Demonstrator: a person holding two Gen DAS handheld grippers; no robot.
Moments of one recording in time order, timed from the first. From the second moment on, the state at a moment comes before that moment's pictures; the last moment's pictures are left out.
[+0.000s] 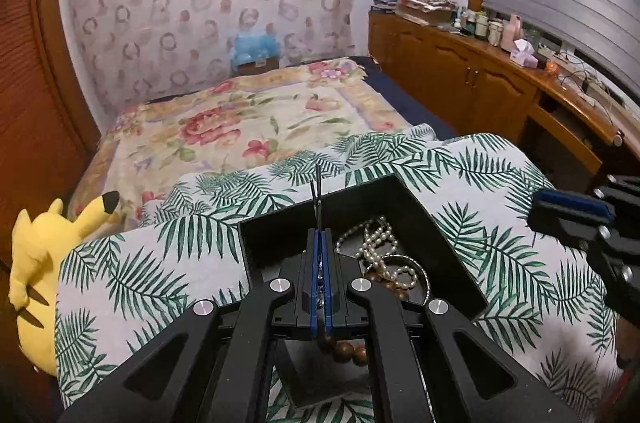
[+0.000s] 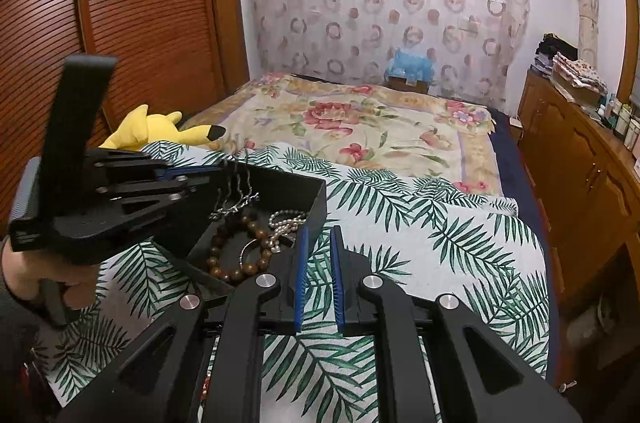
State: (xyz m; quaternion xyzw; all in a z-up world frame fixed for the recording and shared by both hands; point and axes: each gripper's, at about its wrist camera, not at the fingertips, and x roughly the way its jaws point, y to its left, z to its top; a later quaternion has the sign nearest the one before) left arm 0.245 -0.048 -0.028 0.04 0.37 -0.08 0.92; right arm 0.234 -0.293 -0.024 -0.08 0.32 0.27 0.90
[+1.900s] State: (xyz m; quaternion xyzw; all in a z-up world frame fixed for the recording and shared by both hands) left arm 0.071 -0.010 -0.065 0.01 0.36 -0.11 0.93; right arm 0.126 -0.279 -0.114 -0.02 0.42 0.33 0.84
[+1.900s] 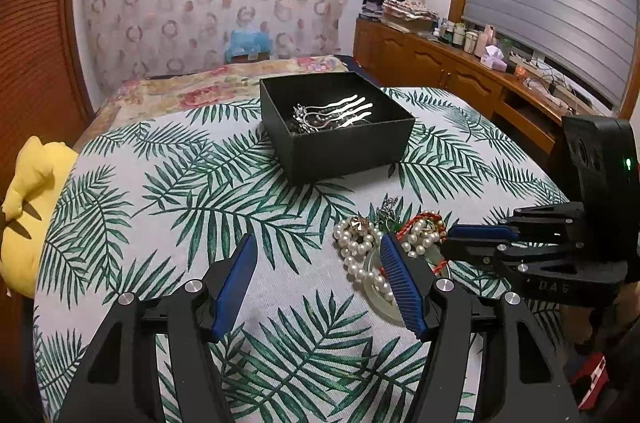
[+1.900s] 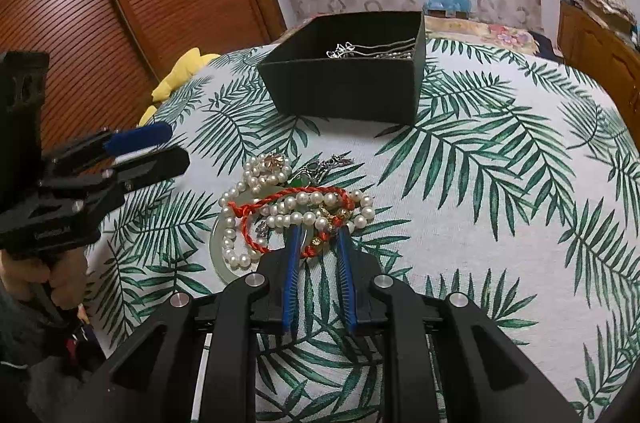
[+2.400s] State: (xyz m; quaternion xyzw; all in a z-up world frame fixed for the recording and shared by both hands) left arm 0.069 -0.014 -0.081 0.01 0.38 -0.12 0.92; right arm 0.123 -0.285 -0.104 -0.01 0.40 0.34 0.85
